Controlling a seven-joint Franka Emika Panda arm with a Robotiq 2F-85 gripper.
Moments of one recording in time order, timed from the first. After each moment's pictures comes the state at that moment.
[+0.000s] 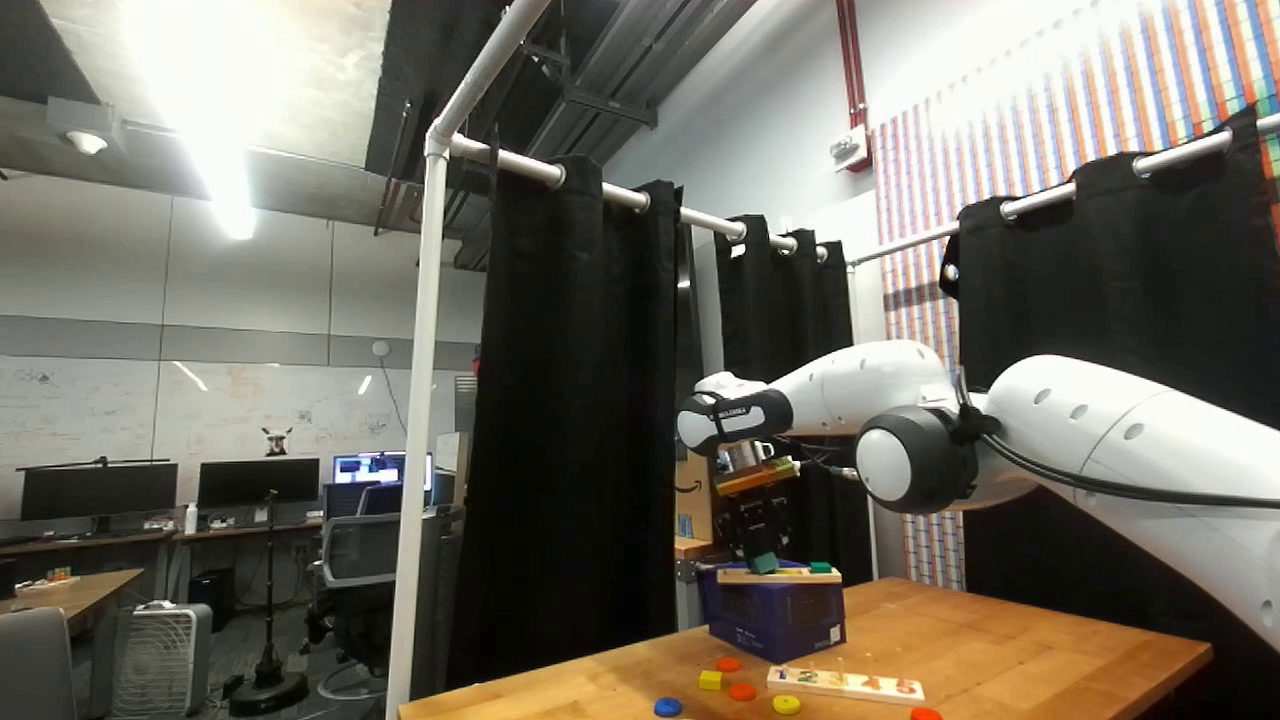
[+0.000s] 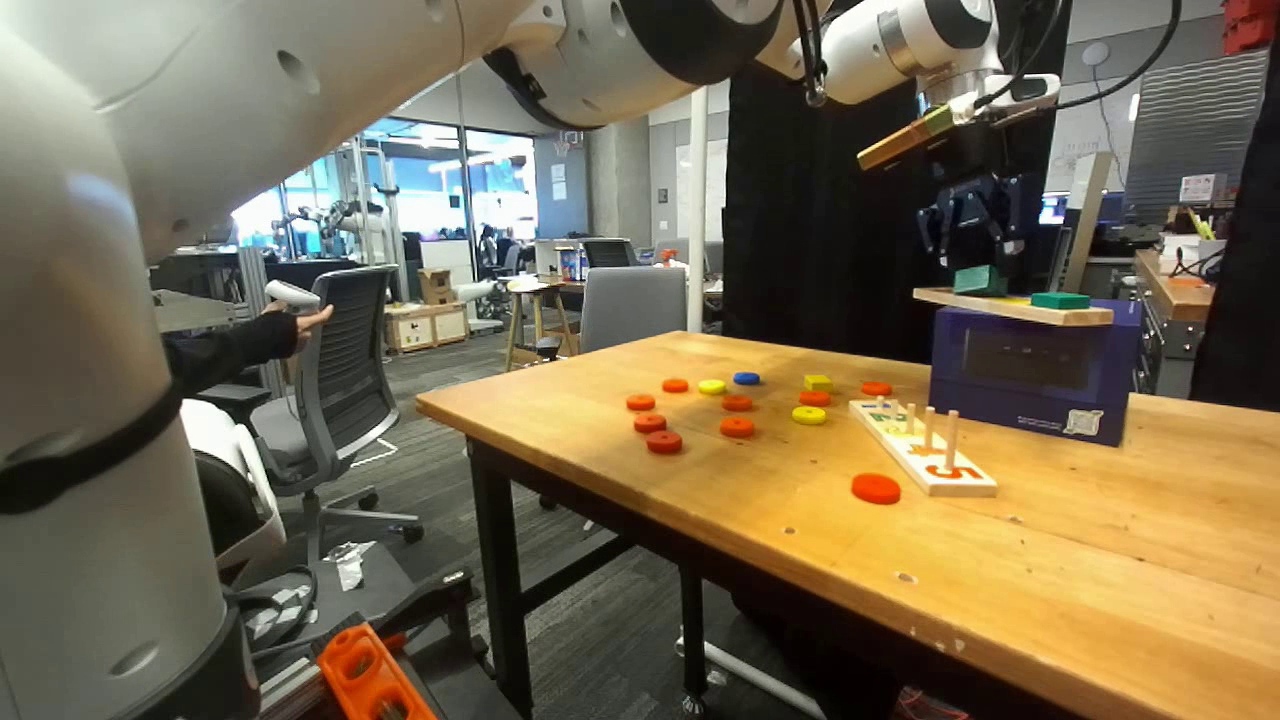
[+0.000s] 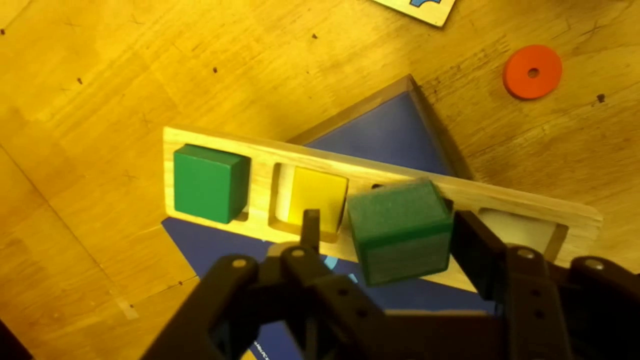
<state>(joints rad) -0.02 0.97 -0.06 -0.62 -0.21 1.55 0.37</state>
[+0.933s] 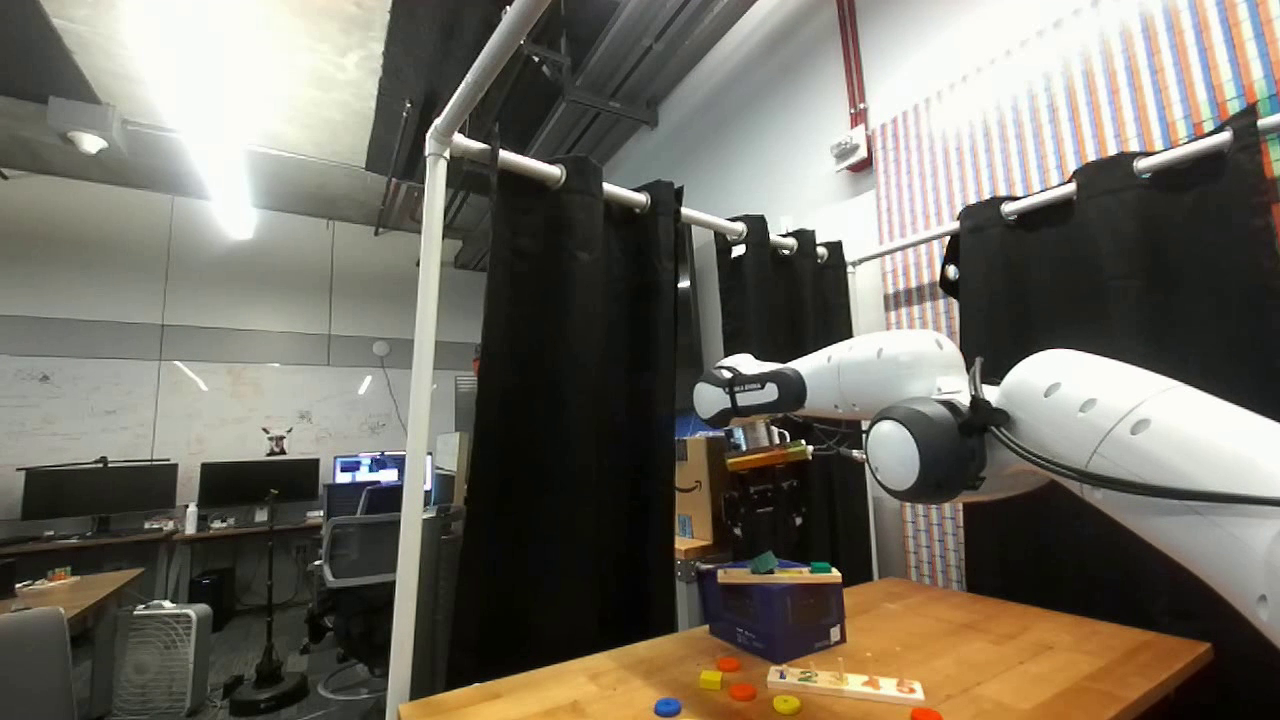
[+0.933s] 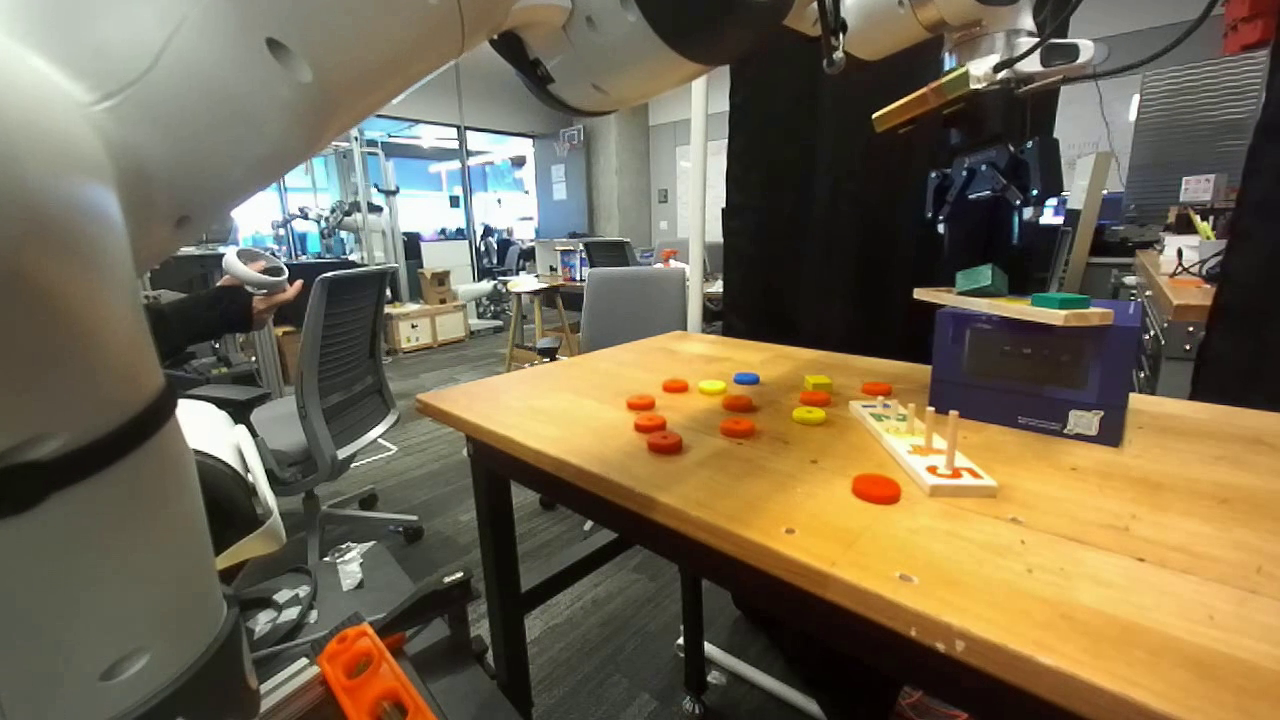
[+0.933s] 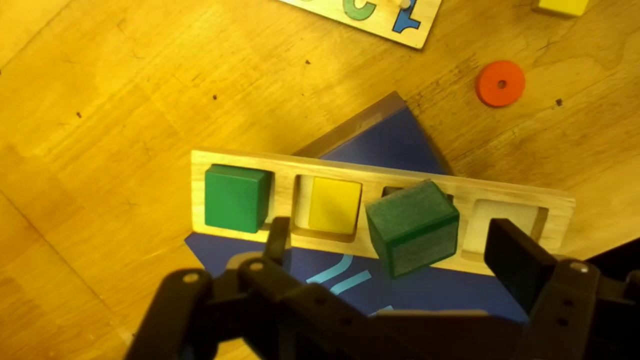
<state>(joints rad) -0.08 0.94 -0.04 -0.57 -0.11 1.48 0.37</state>
